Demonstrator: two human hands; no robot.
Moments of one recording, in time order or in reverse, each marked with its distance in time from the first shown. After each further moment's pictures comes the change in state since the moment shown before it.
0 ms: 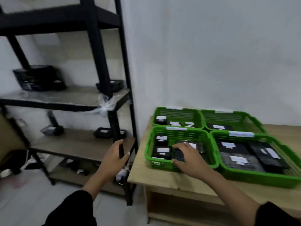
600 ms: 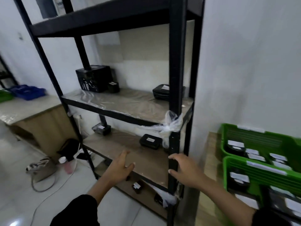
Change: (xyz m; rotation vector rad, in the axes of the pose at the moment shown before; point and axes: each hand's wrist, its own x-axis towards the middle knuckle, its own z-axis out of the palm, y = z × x) left_hand 0.128 -0.186 -0.137 0.133 -0.034 -0.233; right_hand 0.254 -0.160 0.149 0.046 -0.257 -0.228
